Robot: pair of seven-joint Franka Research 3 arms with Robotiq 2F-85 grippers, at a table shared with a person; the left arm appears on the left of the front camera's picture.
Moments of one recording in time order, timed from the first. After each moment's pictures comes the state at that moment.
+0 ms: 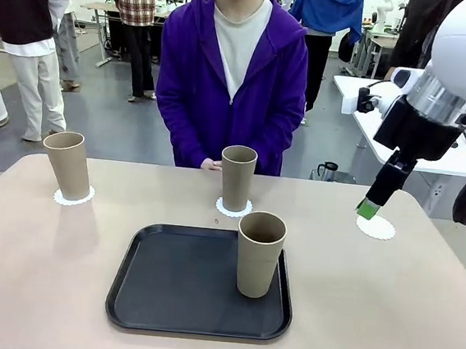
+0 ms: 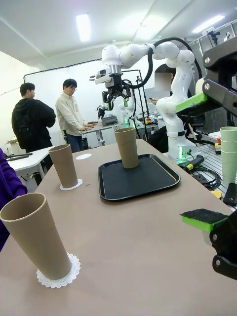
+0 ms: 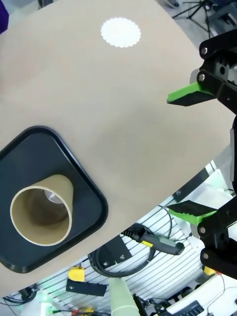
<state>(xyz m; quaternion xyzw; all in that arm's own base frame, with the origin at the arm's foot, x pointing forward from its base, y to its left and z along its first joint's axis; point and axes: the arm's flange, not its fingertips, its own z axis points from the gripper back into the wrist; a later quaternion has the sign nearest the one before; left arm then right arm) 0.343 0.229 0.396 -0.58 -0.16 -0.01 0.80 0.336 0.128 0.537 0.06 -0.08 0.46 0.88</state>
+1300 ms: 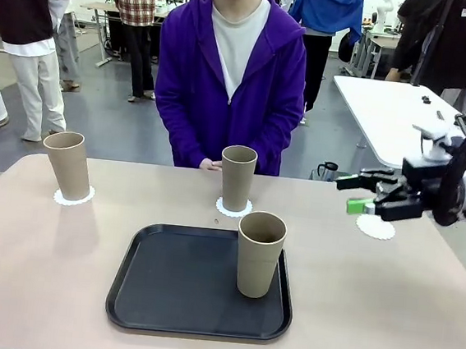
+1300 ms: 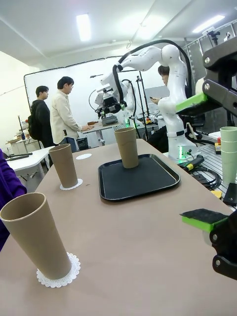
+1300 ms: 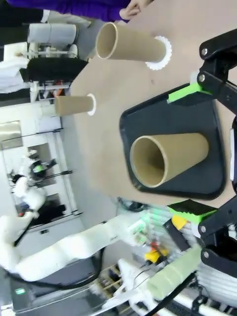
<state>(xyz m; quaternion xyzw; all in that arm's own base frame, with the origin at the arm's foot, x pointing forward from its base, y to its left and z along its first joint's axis) 0.343 0.229 0.396 -0.58 -0.16 -0.01 0.80 0.375 0.044 0.398 0.47 -0.39 0.50 0.61</state>
